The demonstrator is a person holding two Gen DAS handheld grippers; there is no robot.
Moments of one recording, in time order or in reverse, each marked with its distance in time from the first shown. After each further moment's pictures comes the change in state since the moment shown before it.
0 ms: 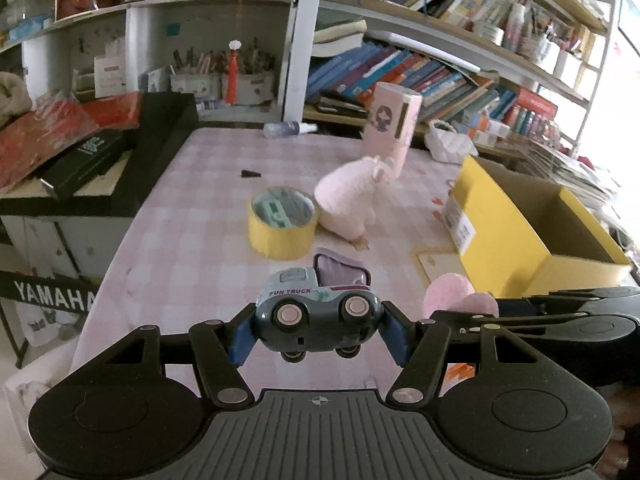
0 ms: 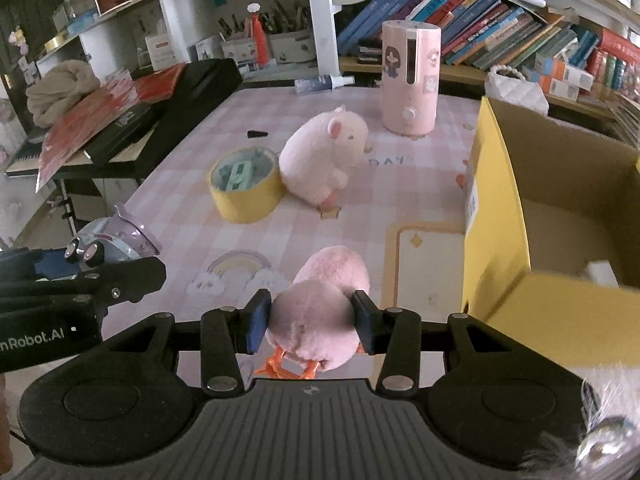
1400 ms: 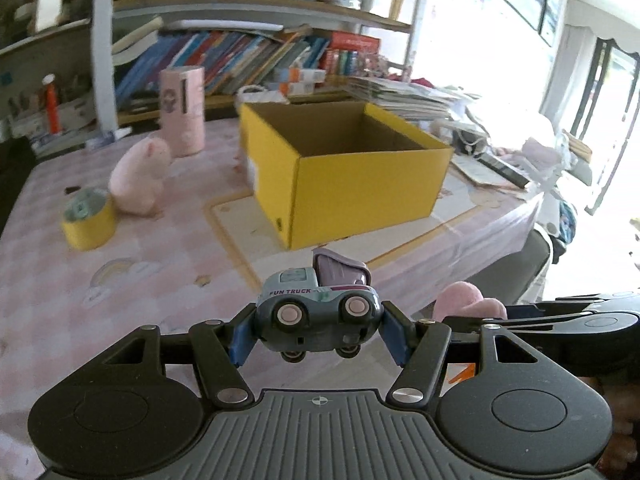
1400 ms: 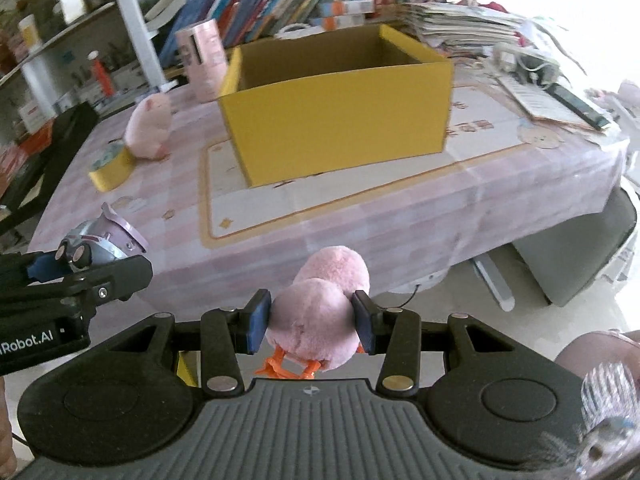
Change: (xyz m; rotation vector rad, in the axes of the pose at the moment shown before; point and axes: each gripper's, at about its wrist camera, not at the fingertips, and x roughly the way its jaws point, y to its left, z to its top) left arm -0.035 -0.122 -0.062 0.327 0.046 -0.347; right arm -0.139 -0.065 -0.150 0.397 -0.040 -0.322
